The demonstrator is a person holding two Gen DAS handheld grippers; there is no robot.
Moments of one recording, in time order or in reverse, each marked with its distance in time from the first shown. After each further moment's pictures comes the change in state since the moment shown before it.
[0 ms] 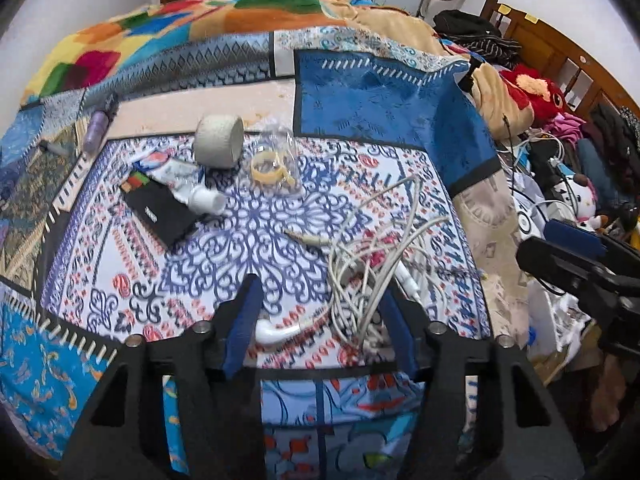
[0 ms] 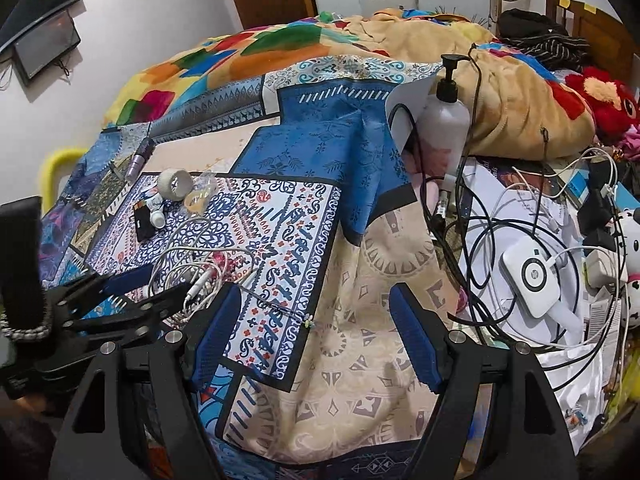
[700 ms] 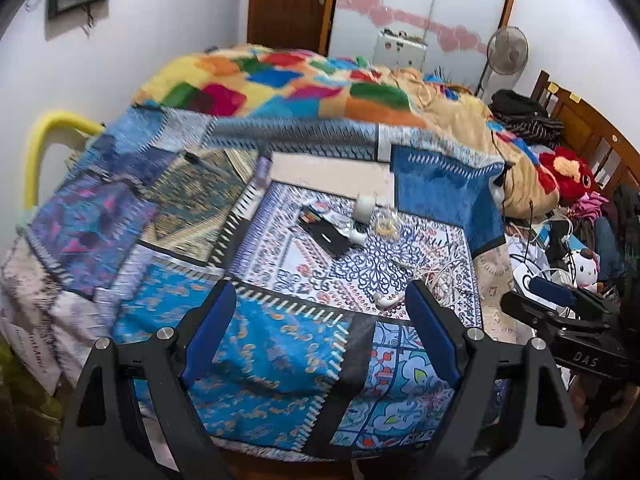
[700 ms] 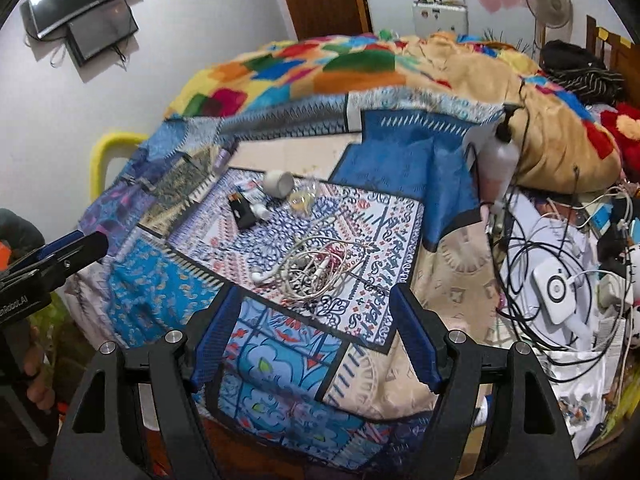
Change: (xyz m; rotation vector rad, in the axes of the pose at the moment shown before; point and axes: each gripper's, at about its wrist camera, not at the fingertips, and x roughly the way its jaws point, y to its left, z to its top) left arm -0.157 0.060 -0.027 -0.193 -0.168 0.162; right arm -0.044 0.063 -0.005 -0.102 -0.022 0.116
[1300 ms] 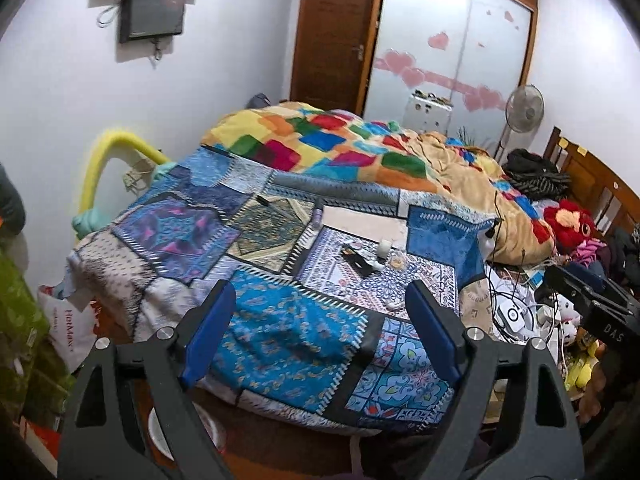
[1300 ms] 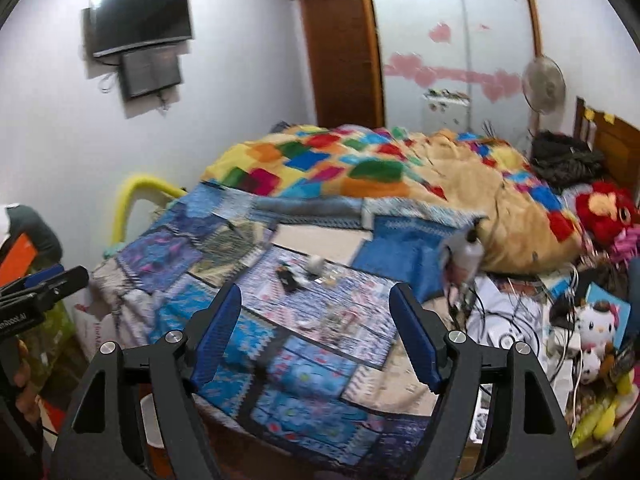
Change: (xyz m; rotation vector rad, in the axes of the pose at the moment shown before) left arm -0.173 0.015 -0.030 -0.085 -0.203 0.107; right arm -0.137 0.049 -0.010 -0.106 -0.286 -0.030
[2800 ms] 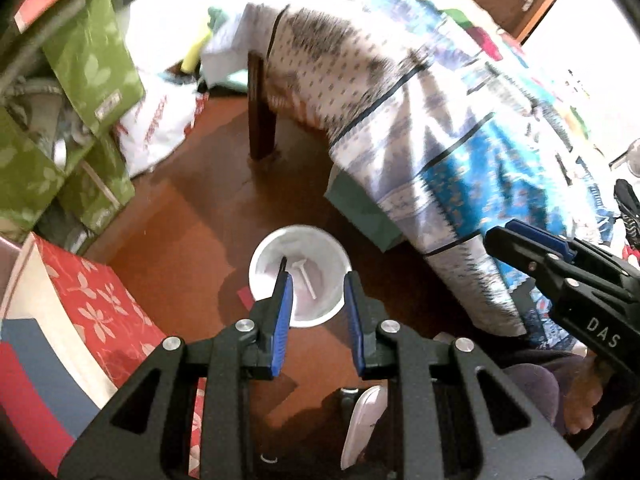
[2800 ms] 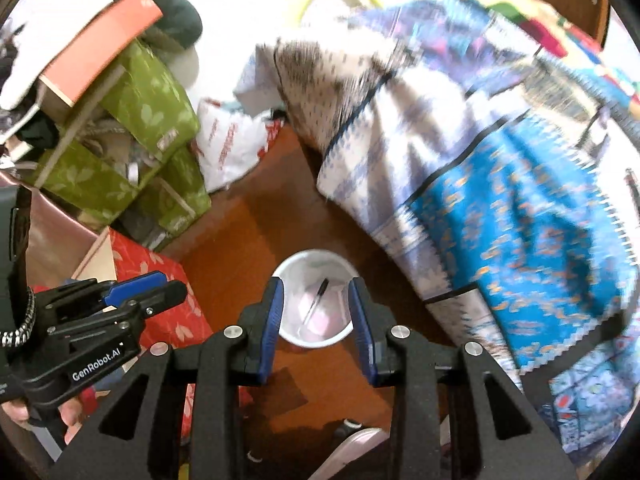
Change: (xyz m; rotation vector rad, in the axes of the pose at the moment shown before) left arm -0.015 0.293 -0.204 -0.440 0.401 0.231; right arm 0.138 0.337 -0.149 -0.406 0.568 0.464
